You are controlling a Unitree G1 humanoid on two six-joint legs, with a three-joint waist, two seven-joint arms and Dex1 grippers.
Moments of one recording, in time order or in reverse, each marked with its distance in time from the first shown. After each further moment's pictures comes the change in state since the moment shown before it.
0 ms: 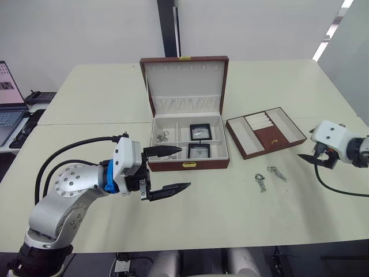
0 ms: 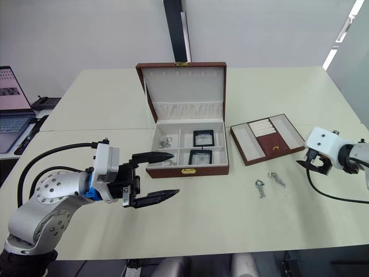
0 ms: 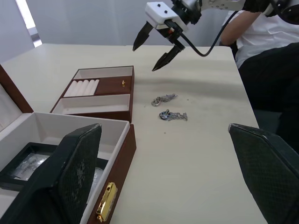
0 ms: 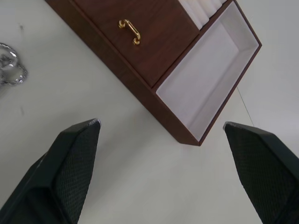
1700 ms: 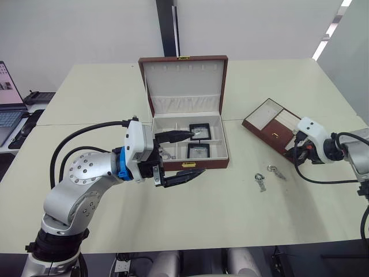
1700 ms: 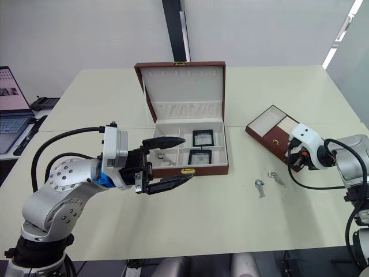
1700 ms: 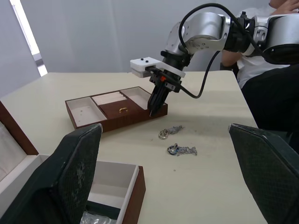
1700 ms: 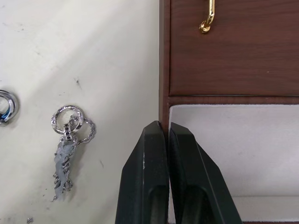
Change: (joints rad) left arm -0.128 -0.074 -0.048 -0.010 -0.004 0.057 0.070; right arm -0.165 0.137 0.055 0.020 0.084 0.560 0.157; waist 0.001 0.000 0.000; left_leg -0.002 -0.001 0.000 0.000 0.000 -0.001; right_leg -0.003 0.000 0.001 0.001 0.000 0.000
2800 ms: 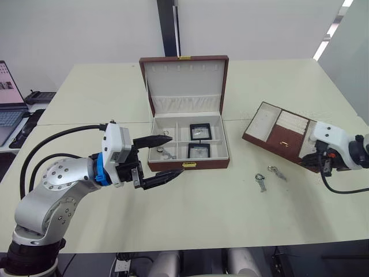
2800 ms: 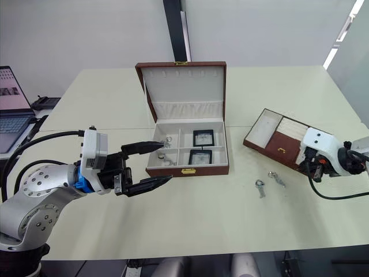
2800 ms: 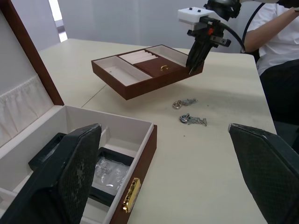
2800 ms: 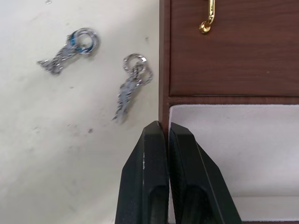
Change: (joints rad) left arm 0.120 0.121 0.140 0.016 -0.064 0.048 -0.020; right arm 0.221 -0.332 -0.078 -0.376 0.165 -0.029 0.159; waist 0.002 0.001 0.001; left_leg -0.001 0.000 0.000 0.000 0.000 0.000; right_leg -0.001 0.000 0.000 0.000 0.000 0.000
